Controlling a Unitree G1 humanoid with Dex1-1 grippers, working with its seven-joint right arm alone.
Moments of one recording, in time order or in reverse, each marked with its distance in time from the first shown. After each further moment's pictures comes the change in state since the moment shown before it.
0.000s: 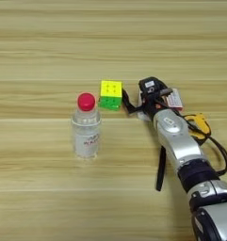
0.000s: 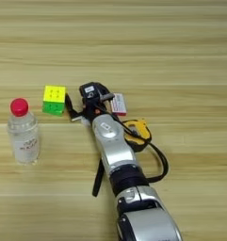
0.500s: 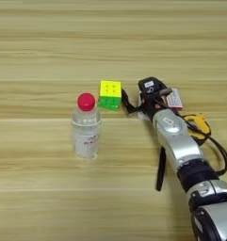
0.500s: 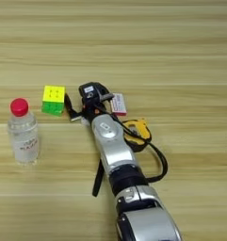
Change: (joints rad) arm -0.006 0.003 0.000 0.014 0.000 -0.014 0.000
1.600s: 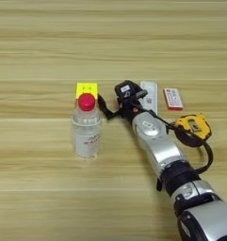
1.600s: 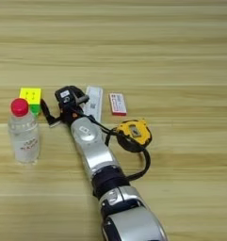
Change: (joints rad) arm -0.009 0.100 0.085 0.023 -0.027 -0.009 0.021
